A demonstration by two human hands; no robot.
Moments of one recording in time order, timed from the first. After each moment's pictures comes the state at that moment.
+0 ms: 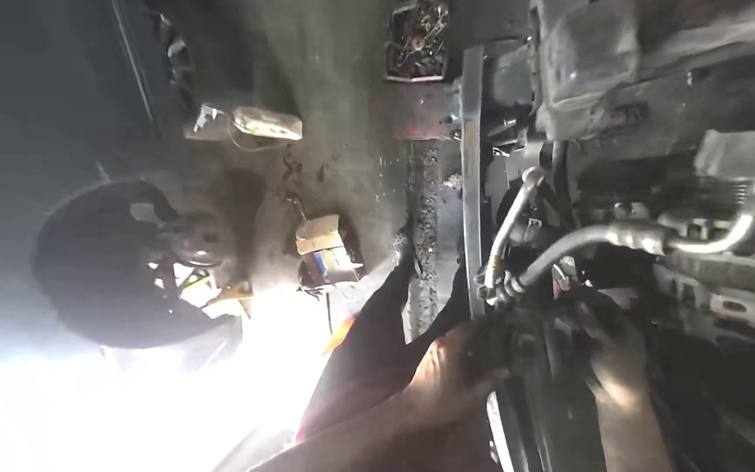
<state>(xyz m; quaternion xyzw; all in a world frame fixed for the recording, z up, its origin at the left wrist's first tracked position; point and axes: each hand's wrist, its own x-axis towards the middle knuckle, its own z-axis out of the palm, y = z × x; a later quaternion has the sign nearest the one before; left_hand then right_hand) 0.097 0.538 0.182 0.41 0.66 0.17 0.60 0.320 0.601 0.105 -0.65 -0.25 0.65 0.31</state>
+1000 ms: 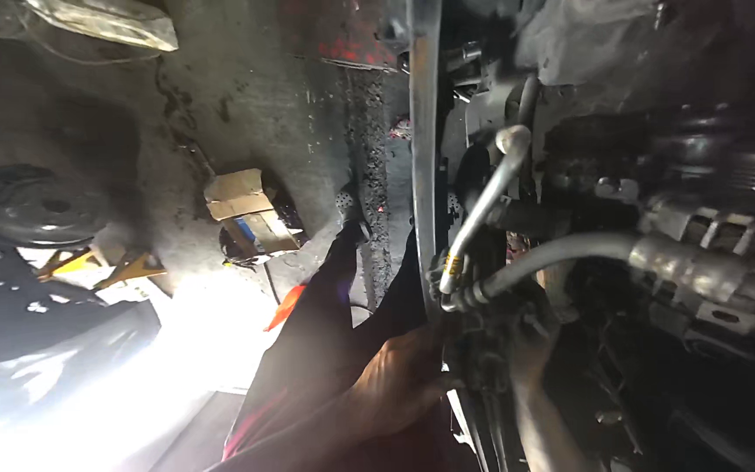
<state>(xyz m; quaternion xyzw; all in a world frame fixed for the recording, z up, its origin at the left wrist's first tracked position) 0.088 0.530 0.161 0.43 0.60 0.20 0.64 0.272 0.568 0.114 -0.74 -0.34 0.52 0.27</state>
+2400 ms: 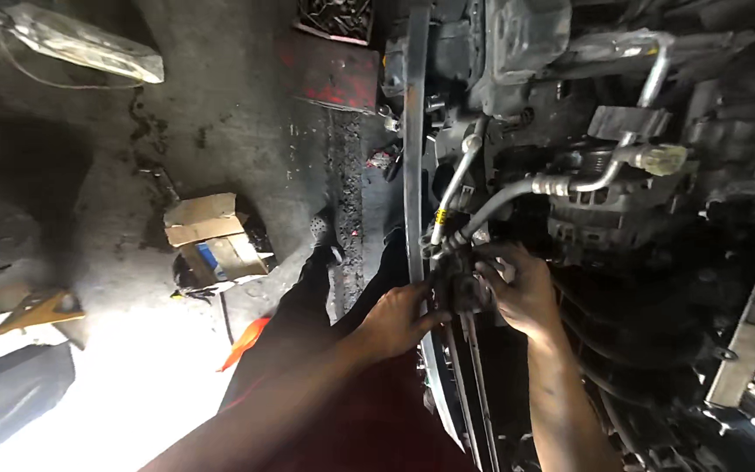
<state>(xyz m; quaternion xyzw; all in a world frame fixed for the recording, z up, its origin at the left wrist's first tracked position) 0.079 0.561 0.172 0.45 0.56 0.03 0.69 0.294 0.639 0.171 -0.59 -0.61 0.52 0.12</state>
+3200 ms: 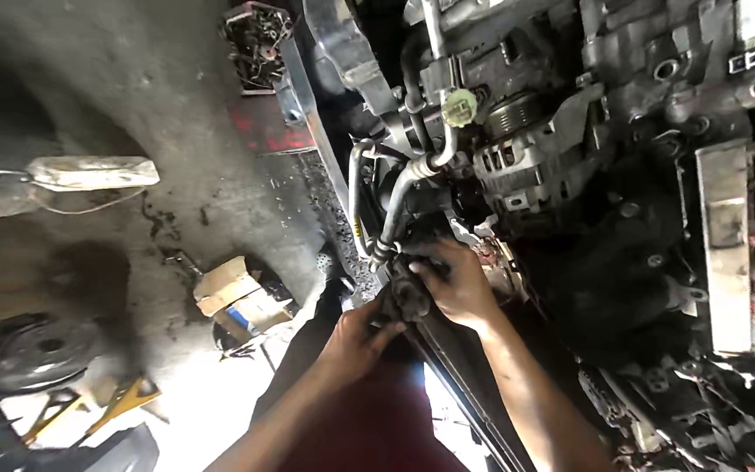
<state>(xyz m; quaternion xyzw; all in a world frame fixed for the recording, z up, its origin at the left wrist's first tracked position) 0.083 0.548 0.167 0.49 0.59 0.11 0.64 0.290 0.624 0.150 -0.57 -0.55 0.57 0.22</state>
